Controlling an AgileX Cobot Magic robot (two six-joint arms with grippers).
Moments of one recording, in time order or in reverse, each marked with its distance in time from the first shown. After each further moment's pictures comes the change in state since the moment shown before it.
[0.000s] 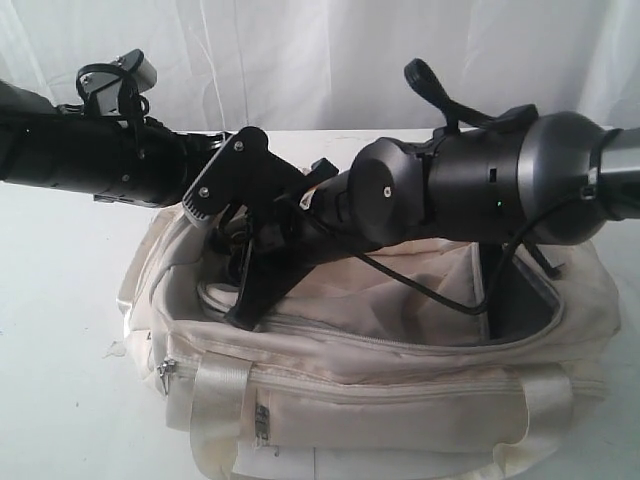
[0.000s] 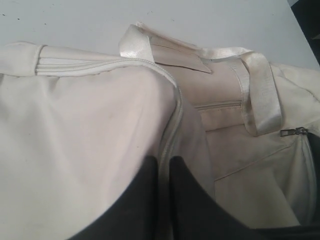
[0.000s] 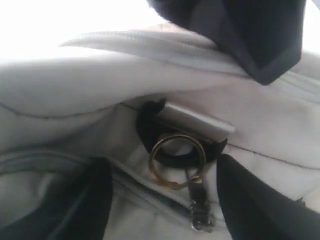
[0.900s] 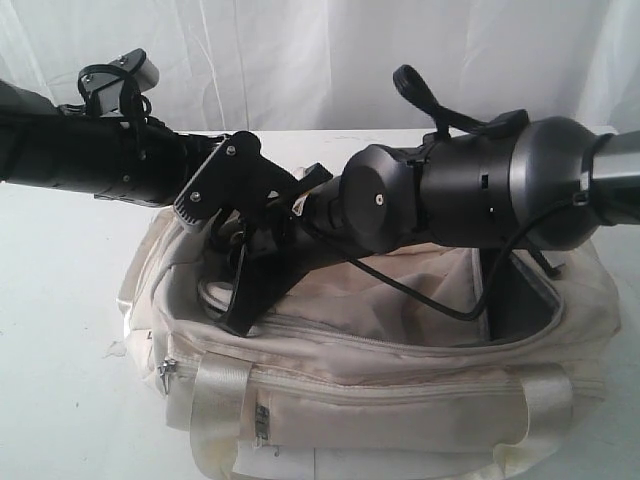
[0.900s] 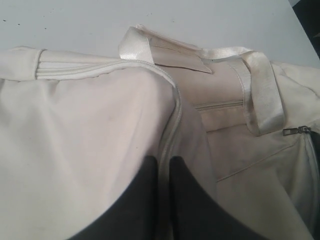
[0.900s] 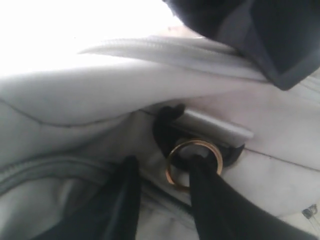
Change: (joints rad) left arm 0.000 0.001 0.000 0.002 -0.011 0.026; right arm 0.017 0.006 -0.001 -0.022 -0.003 0.044
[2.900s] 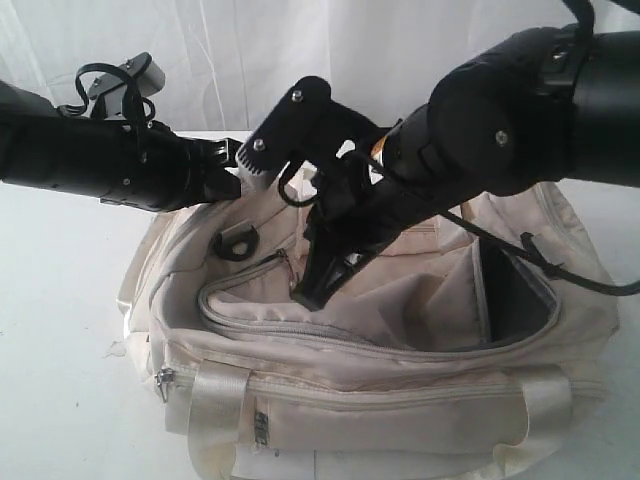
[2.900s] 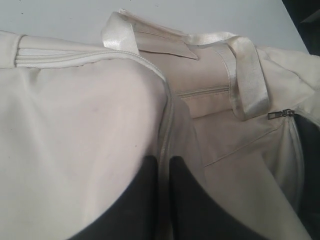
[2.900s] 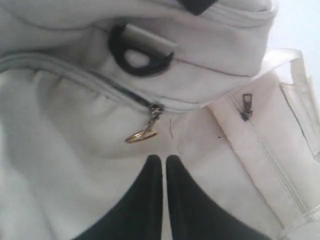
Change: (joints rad) left arm 0.002 0.000 0.000 -0.023 0.068 0.030; right arm -0.046 -0.235 0.000 -0.436 0.351 0.418
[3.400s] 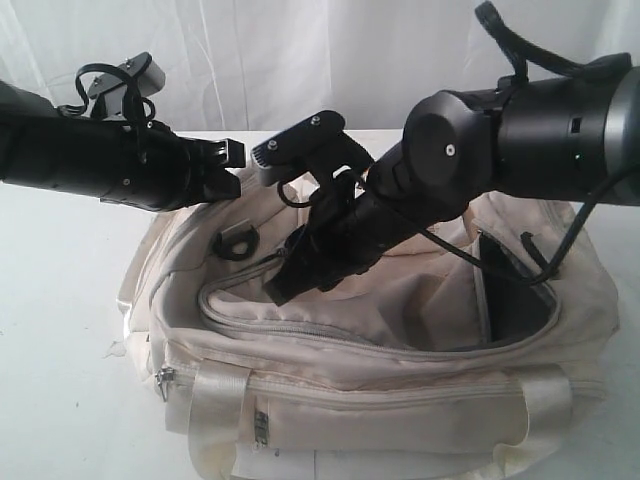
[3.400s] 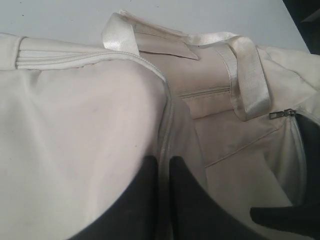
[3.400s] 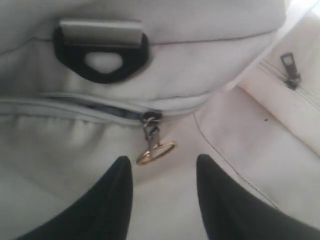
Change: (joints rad) left arm 0.000 0.000 0.000 0.000 -0.001 0.008; right arm -0.067 0.141 0.000 0.267 -0.071 0.022
